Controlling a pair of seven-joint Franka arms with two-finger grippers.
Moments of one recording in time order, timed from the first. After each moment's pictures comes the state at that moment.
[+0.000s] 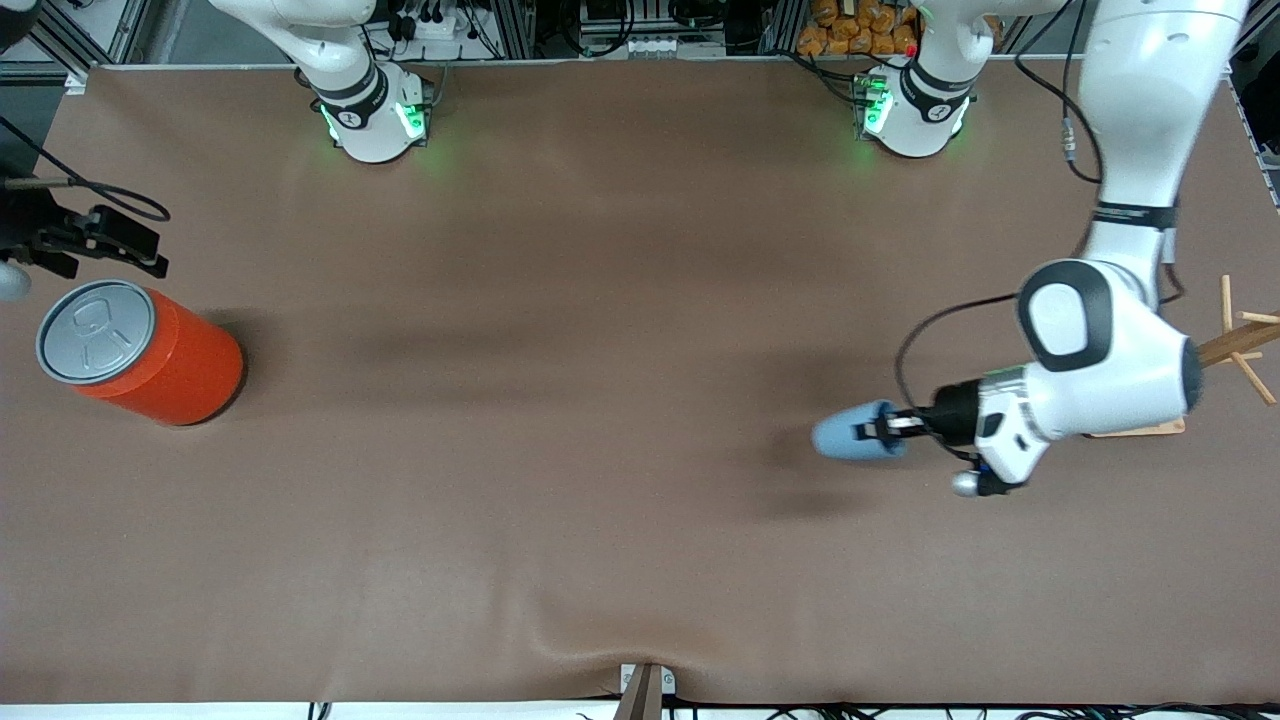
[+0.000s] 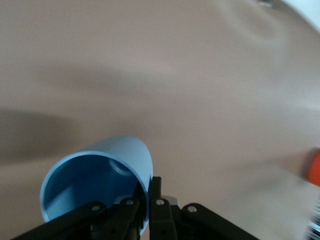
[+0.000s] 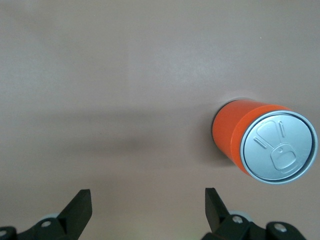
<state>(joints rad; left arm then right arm) 0.00 0.49 -0.12 -1.66 -0.58 2.09 0.03 -0.12 0.05 0.12 -1.50 0.00 1.49 0.00</state>
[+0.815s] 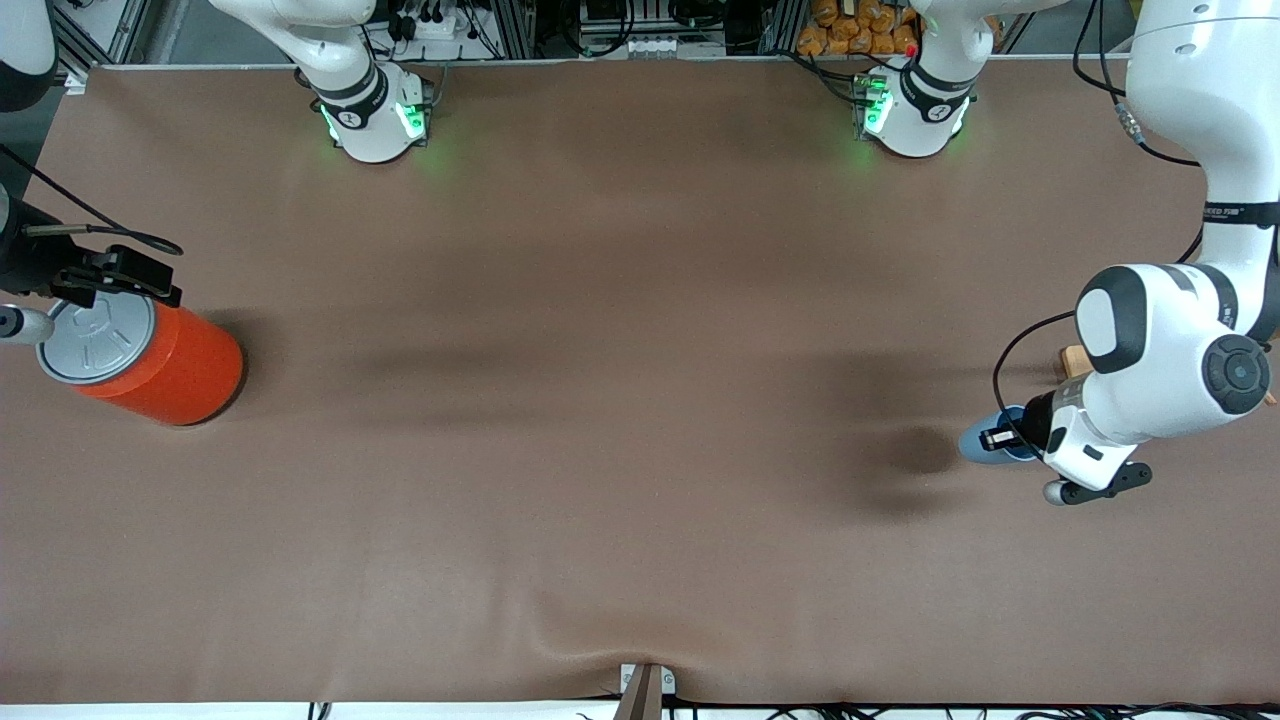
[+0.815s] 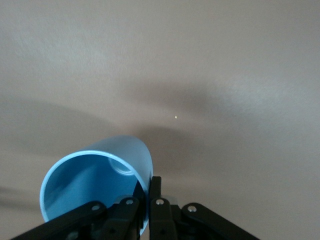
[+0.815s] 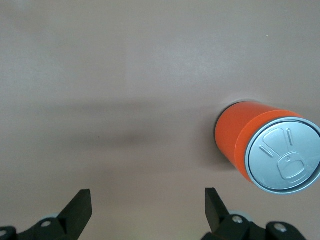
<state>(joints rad) 0.06 0.49 -0.10 -1.70 -0.10 2.14 -0.22 -0.12 0.11 0.11 -1.48 0.00 1.51 0.00</state>
